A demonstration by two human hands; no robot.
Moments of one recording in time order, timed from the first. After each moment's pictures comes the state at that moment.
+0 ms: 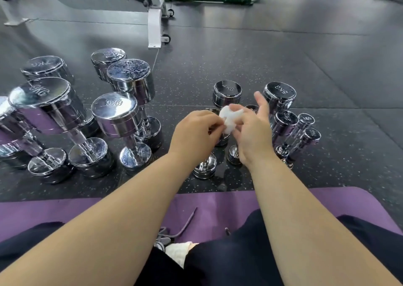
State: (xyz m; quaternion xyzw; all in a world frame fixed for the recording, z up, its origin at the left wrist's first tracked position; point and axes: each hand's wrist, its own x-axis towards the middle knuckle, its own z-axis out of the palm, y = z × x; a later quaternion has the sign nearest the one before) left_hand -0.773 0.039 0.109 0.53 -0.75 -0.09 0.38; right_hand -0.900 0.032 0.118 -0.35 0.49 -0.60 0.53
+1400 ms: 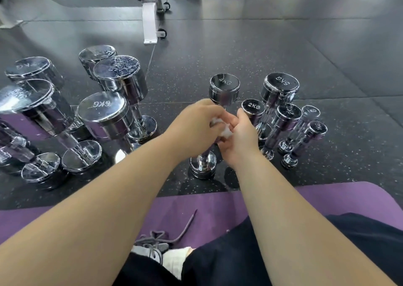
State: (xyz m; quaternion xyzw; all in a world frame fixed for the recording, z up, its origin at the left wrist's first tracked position) left_hand -0.777 0.021 0.131 0.52 -0.80 -0.18 0.25; right_hand -0.888 0.013 0.086 -0.17 0.46 -0.55 0.68
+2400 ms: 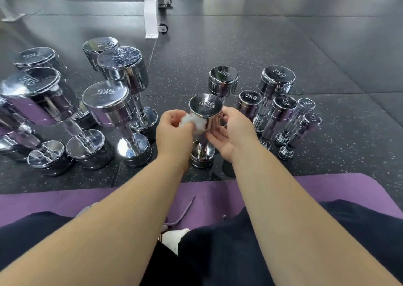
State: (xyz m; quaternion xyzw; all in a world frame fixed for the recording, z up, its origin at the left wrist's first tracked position) left_hand -0.779 0.062 0.095 0.64 -0.38 -0.36 0.56; right_hand -0.881 0.043 0.111 -0.15 0.52 -0.51 0.67
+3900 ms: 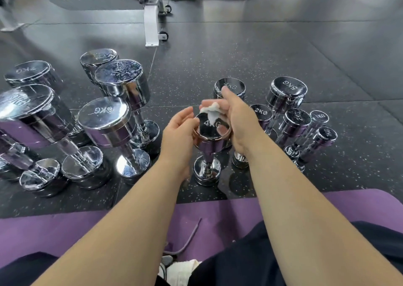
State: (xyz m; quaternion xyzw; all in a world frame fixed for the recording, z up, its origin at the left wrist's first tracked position) left_hand -0.766 0.018 0.092 0.52 -0.31 -0.55 0.57; right_hand -0.882 -0.025 0.108 -0.44 0.54 -0.44 0.56
